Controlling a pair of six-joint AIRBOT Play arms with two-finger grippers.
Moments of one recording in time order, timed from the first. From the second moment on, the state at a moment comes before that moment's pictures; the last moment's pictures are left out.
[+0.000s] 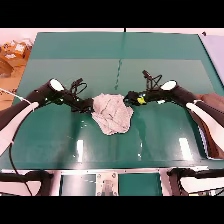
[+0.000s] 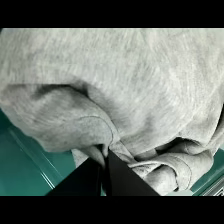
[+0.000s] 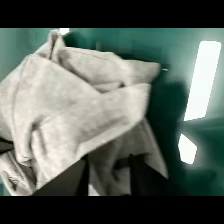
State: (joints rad) left arm -0.24 -1.55 1.08 0.82 -1.05 -1.38; right arm 0.21 -1.54 1.04 -0.61 0.86 1.20
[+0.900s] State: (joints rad) left arm -0.24 -1.55 1.30 1.05 -1.29 -1.41; right arm 0.08 -1.60 1.12 -0.58 1.00 1.17
